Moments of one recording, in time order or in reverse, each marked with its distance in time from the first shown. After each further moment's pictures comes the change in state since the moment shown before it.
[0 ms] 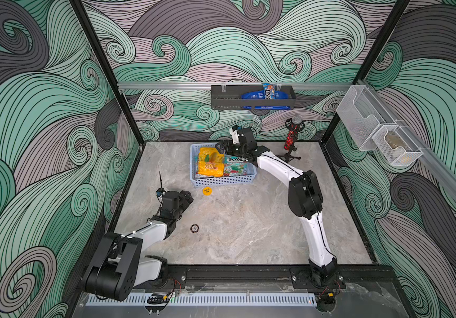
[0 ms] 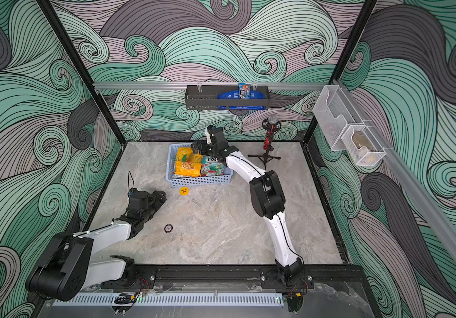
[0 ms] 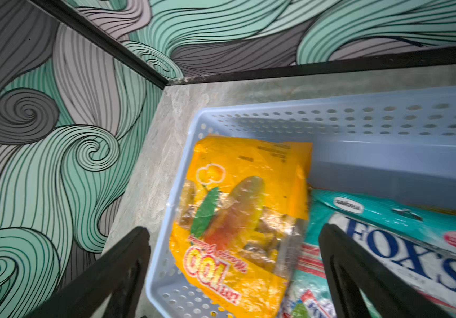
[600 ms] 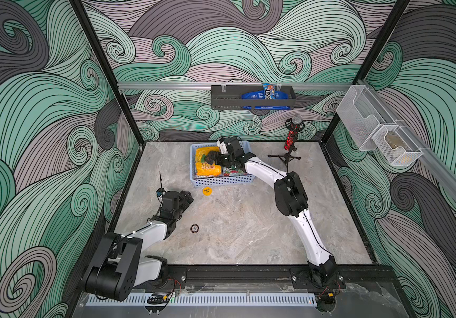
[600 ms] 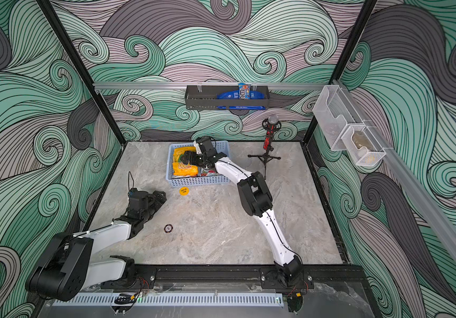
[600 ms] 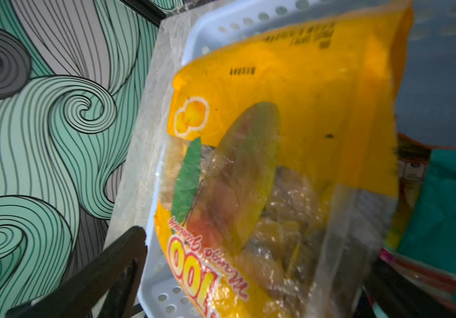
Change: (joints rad) left arm 0.000 0.000 0.000 -0.001 0.004 0.003; right arm 0.086 0.175 0.159 -0.048 -0.106 0.067
